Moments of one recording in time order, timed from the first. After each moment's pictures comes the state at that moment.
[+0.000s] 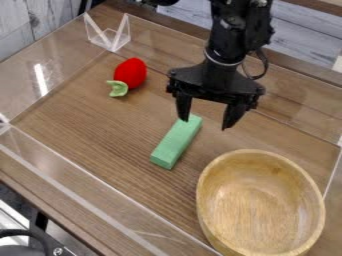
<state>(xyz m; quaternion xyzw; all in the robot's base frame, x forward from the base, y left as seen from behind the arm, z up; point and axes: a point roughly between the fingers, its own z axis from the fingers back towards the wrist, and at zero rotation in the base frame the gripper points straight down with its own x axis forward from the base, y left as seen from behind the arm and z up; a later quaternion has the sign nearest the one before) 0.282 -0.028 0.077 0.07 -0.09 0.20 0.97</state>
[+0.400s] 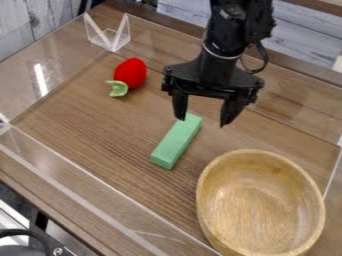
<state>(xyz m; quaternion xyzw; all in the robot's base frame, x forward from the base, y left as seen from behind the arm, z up) 0.273 -0.029 0.089 0.07 -0.09 0.25 0.96</state>
